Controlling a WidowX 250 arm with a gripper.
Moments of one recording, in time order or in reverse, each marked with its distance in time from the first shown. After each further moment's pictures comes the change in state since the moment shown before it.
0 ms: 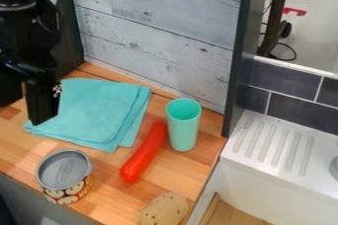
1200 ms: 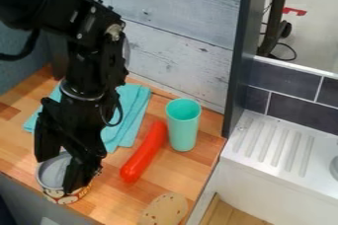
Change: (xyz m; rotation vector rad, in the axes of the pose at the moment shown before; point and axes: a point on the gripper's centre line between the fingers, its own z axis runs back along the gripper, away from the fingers) arm 0.008 -0.040 -0.069 0.180 0.162 -0.160
